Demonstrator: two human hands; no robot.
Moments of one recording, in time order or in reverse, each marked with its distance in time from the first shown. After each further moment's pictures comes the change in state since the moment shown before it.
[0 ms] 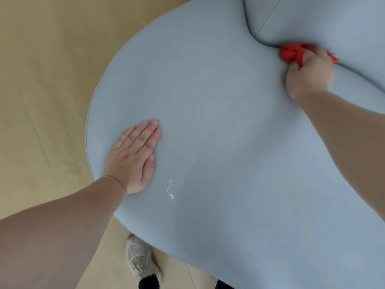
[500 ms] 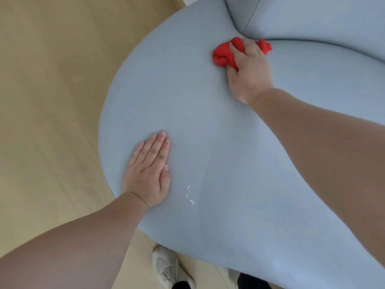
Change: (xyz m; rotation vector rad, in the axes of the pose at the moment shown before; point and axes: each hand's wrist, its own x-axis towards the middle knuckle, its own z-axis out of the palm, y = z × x) left_hand 0.001 0.002 -0.001 -0.036 0.011 0.010; right_hand -0.046 -0.103 0.021 0.106 -0.092 -0.239
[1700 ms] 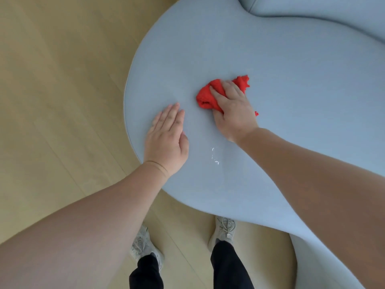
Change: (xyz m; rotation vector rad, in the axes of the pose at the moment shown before) left_hand -0.009 -0.002 -0.031 -0.103 -0.030 -0.039; right_hand -0.146 -0.095 0.032 0.049 -0.116 -0.007
